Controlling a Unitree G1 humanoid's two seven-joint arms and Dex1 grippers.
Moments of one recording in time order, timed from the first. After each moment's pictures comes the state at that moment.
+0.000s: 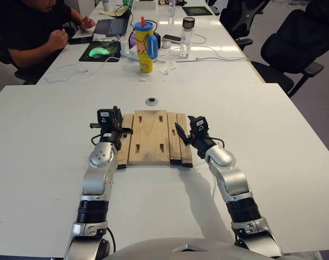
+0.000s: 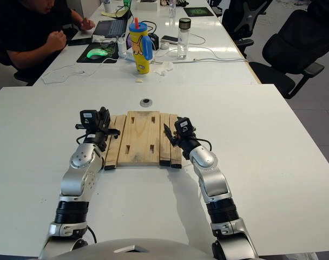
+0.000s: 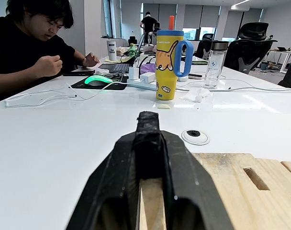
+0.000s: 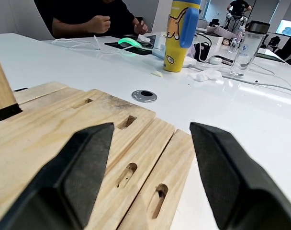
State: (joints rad) left arm -0.17 0.09 0.02 -0.08 -0.11 0.27 0.04; right arm -0.21 -0.12 0.15 -0.03 0.01 0.26 0.28
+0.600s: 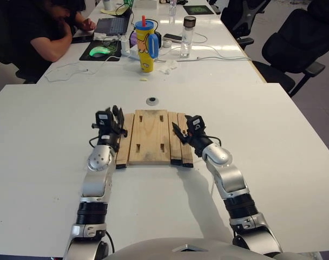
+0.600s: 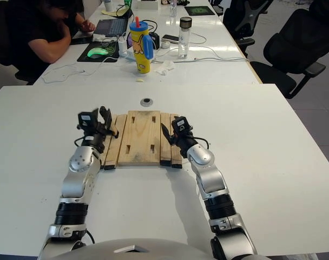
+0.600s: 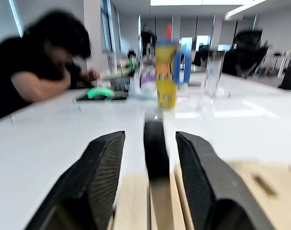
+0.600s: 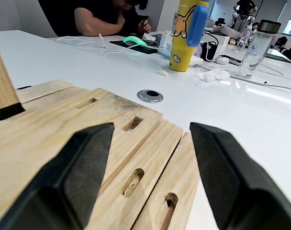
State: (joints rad) left arm -0.18 0.10 0.04 -0.08 -0.06 0.08 0.00; right arm -0.25 -0.11 0.16 0.05 0.01 0.22 0.28
